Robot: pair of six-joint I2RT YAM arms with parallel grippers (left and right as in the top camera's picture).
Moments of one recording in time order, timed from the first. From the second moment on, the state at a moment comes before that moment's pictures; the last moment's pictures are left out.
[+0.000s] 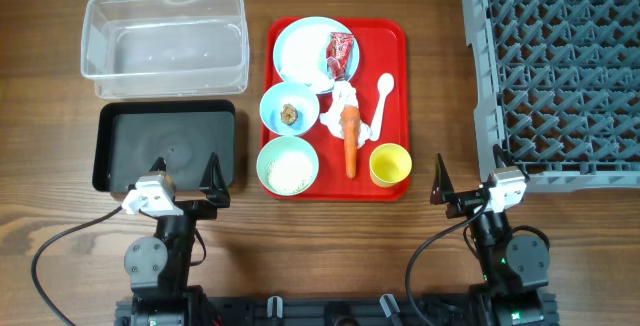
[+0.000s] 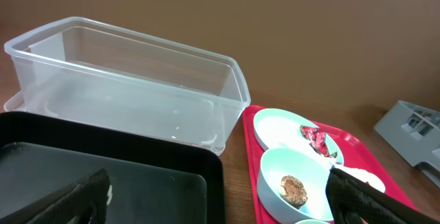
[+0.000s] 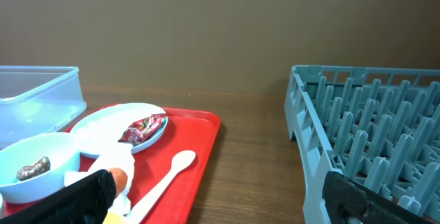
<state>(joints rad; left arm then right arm) 0.05 0.01 0.01 -0.07 0.10 -0.30 0.15 0.02 0.01 0.00 -0.01 0.02</state>
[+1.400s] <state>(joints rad) 0.05 0.01 0.01 -0.07 0.10 -0.30 0.15 0.02 0.01 0.00 -0.05 0.00</state>
